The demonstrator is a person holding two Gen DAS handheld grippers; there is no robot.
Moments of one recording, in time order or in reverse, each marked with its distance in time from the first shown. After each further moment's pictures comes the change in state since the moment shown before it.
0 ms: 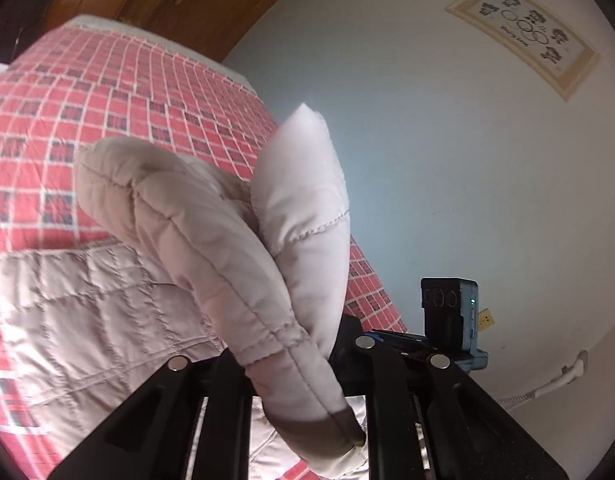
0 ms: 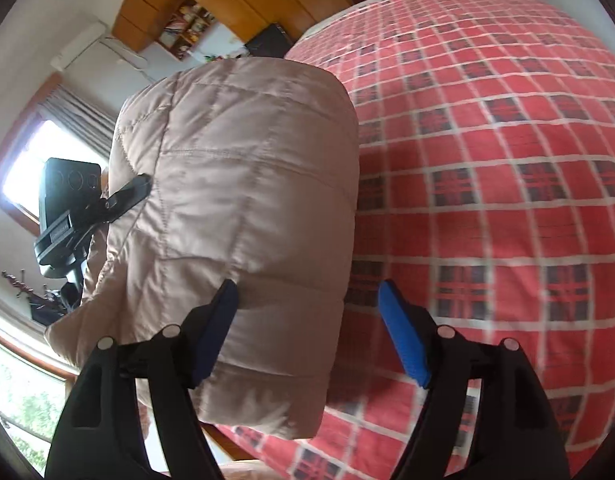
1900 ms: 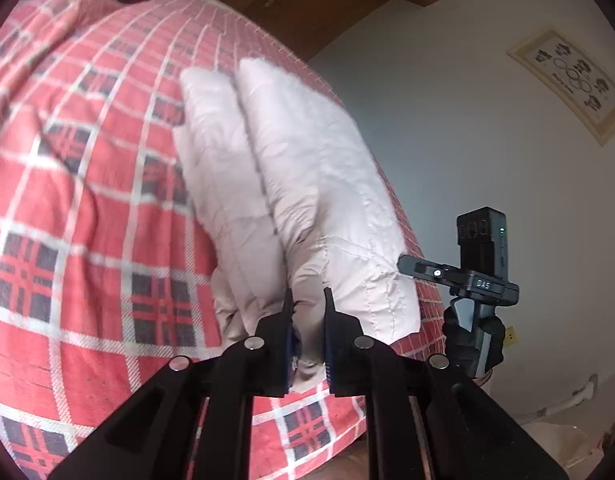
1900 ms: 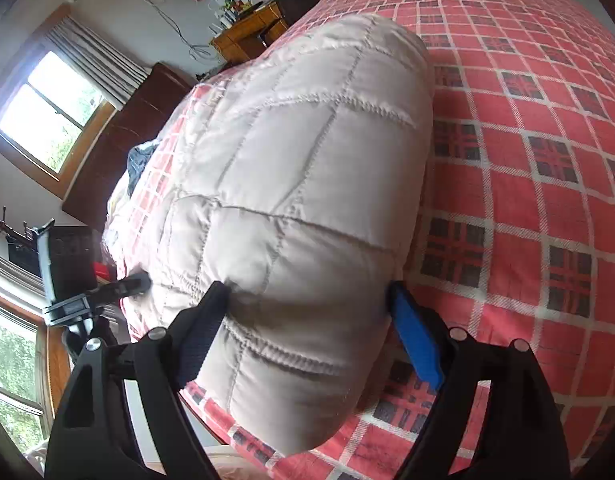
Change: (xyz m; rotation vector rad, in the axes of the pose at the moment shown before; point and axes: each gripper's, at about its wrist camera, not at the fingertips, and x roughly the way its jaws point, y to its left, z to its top) left arm -0.091 0.115 -0.149 -0.246 -0.064 0.148; right arm 0.089 0.064 -0.030 -0.154 0.171 -0.082
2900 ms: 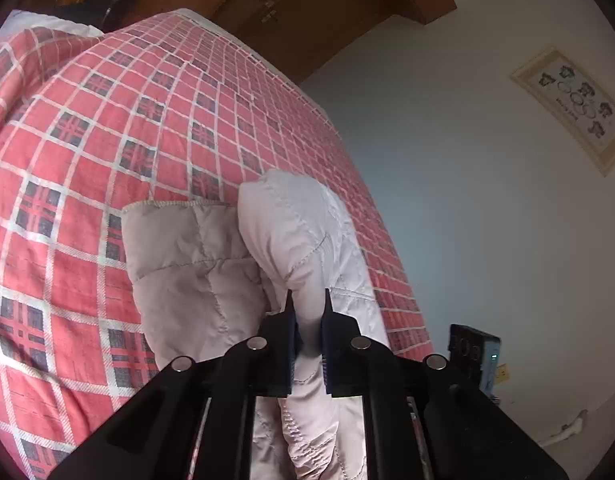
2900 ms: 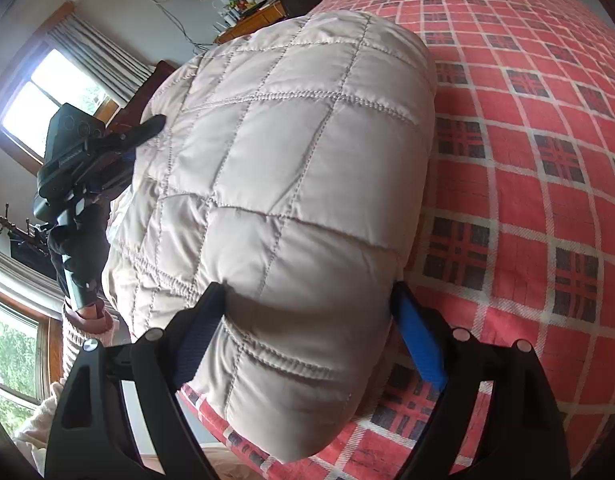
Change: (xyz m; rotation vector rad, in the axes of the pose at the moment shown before) left arm 0.022 -0.011 0.140 0.005 -0.074 -0.044; right arm 0.002 -0.003 0.002 -0.011 -0.006 0.026
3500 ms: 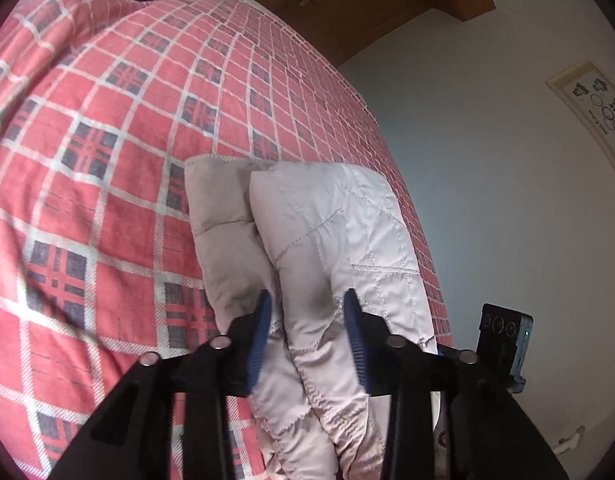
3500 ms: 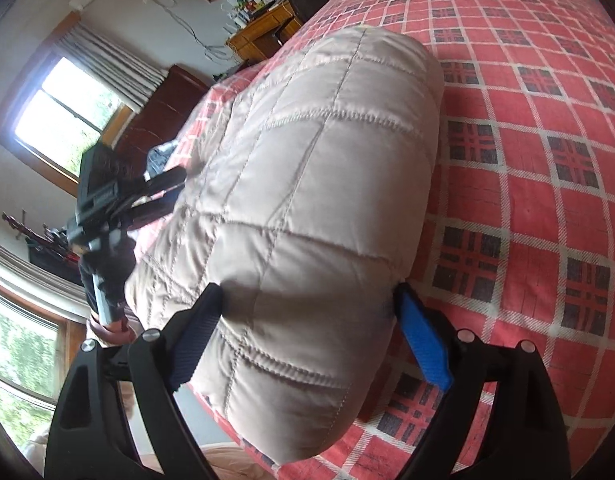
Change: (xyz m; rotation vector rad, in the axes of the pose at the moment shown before) left arm -0.006 0.025 -0.021 -0.065 0.059 0.126; right arm -0.005 -0.016 0.019 0.045 0.002 0.099
